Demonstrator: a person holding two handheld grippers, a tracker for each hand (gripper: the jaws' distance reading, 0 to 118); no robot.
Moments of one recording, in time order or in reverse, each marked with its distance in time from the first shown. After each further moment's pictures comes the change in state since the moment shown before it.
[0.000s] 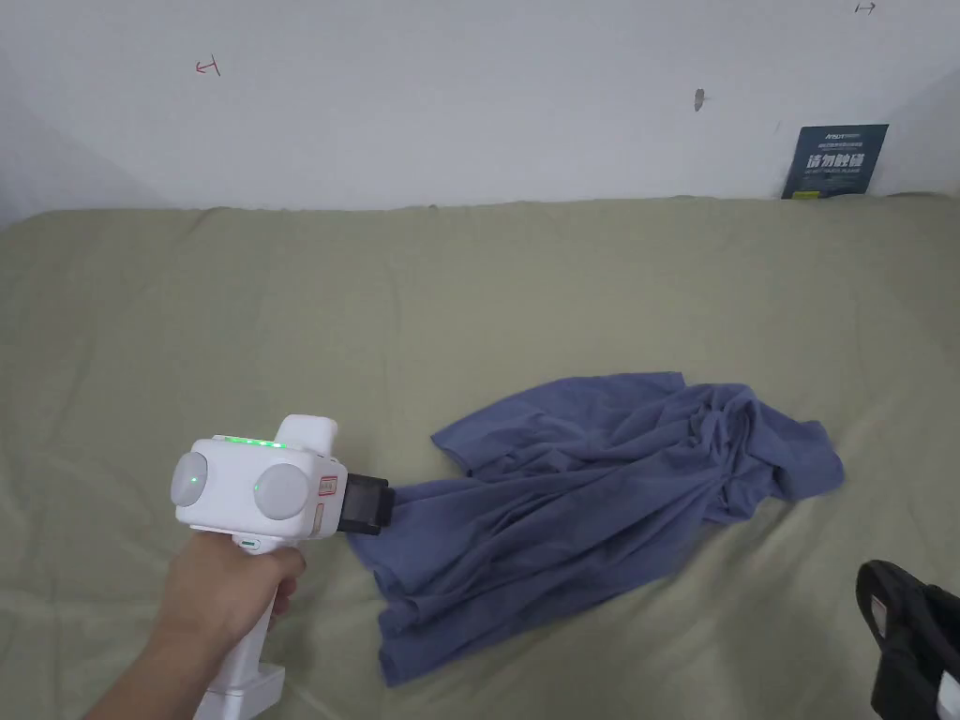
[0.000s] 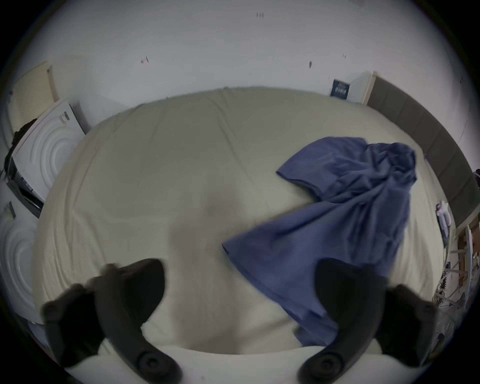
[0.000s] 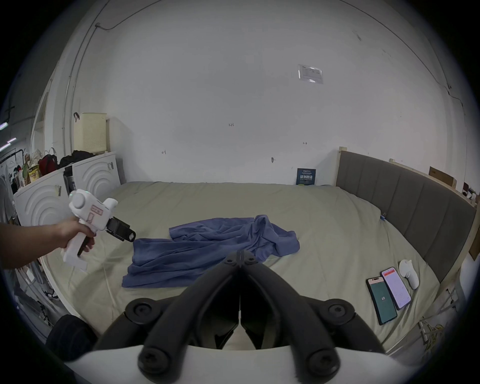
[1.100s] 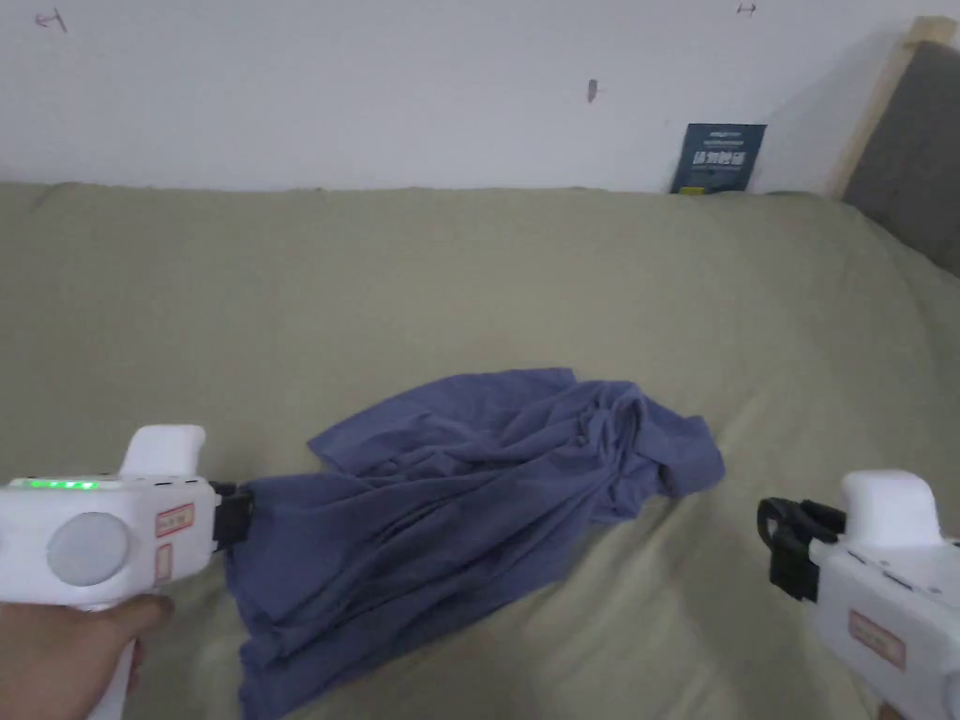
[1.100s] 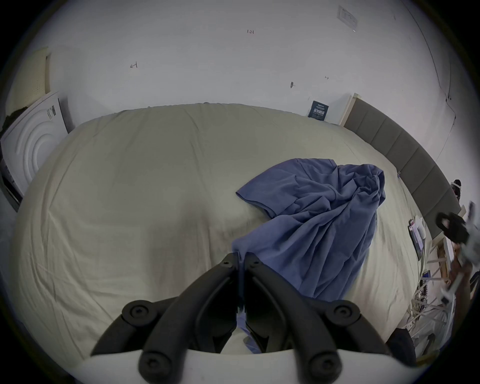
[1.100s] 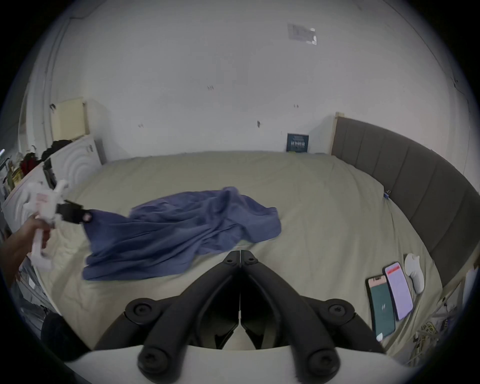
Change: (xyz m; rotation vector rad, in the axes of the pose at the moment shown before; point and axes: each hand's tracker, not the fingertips) left arm 0.021 -0.019 0.039 0.135 -0.186 0.073; right arm 0.100 0.012 -0.134 -0.261 -0.049 -0.037
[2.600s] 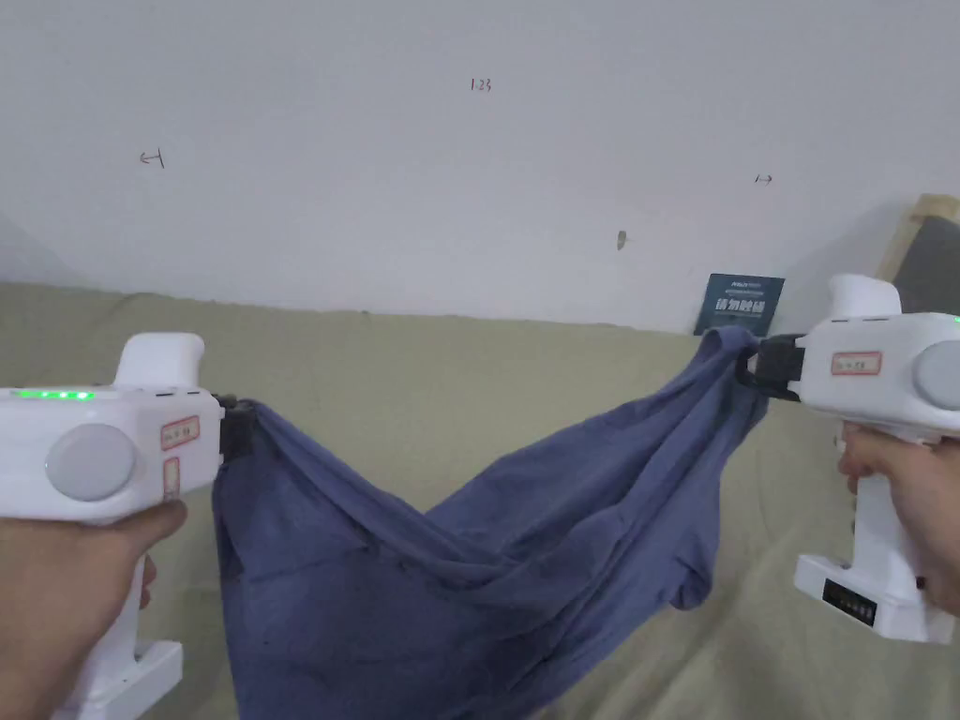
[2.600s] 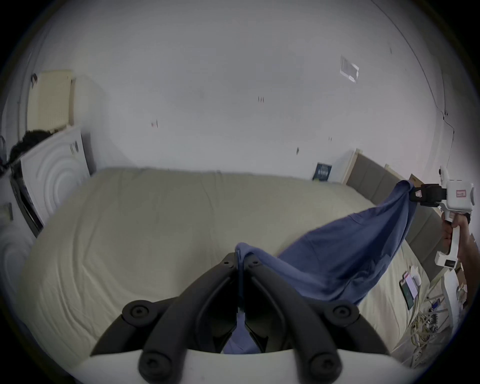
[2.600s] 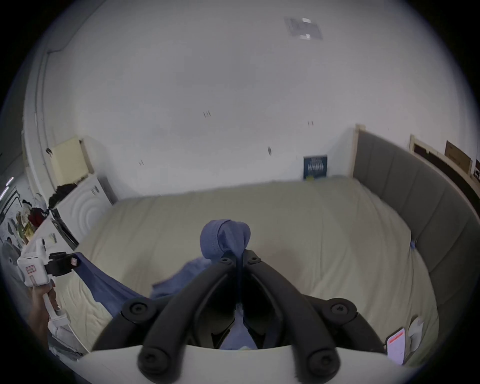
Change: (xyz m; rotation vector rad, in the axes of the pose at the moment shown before) left arm 0.012 0.122 0.116 0.339 0.082 0.025; right arm -0.008 0.244 -0.004 0.131 0.141 -0.077
